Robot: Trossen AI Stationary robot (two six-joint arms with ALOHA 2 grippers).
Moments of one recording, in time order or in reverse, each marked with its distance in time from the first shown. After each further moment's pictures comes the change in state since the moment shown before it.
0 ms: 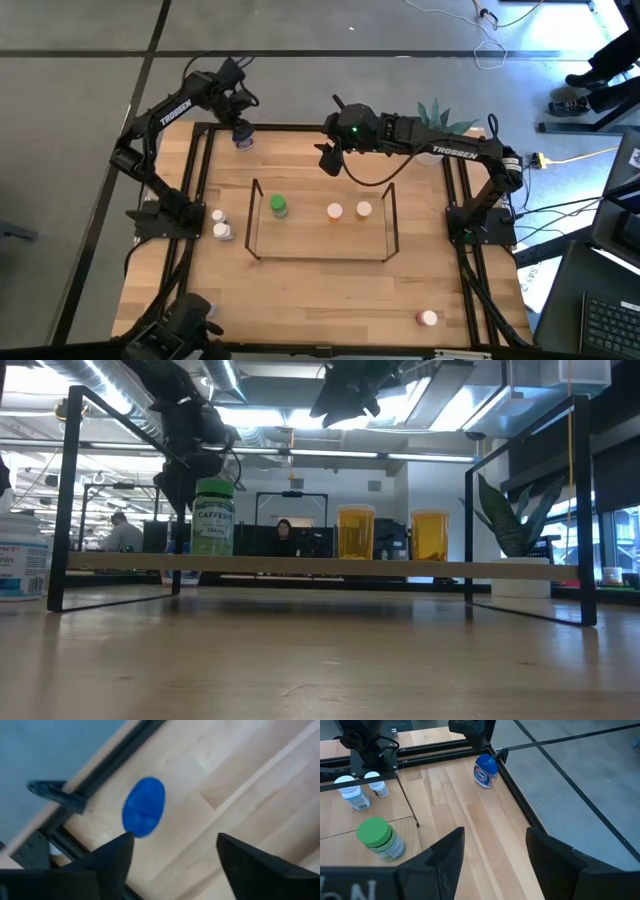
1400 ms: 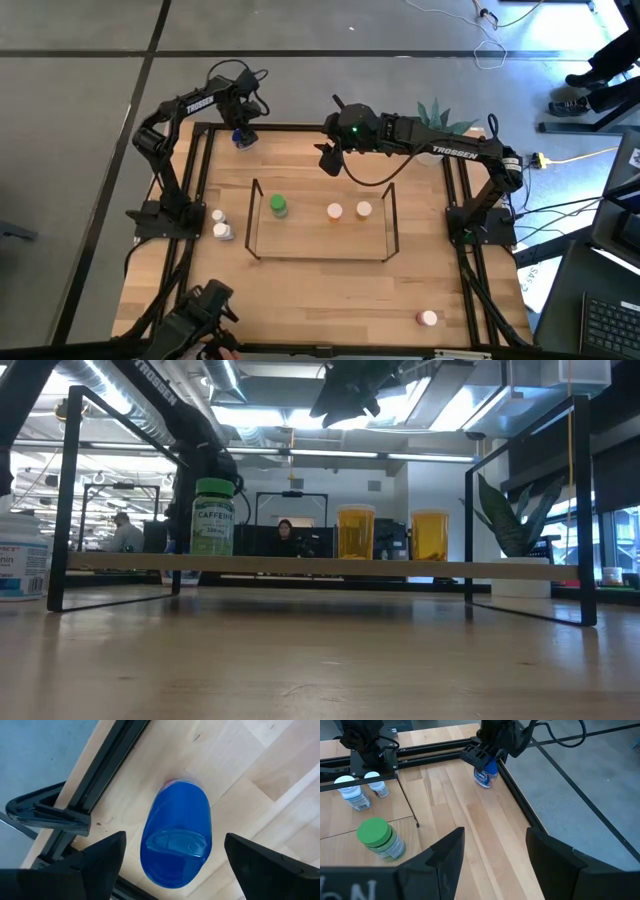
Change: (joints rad) left arm 0.000 0.244 0.000 0.066 -0.128 0.175; right arm 0.000 0.000 0.000 0.000 0.000 0.000
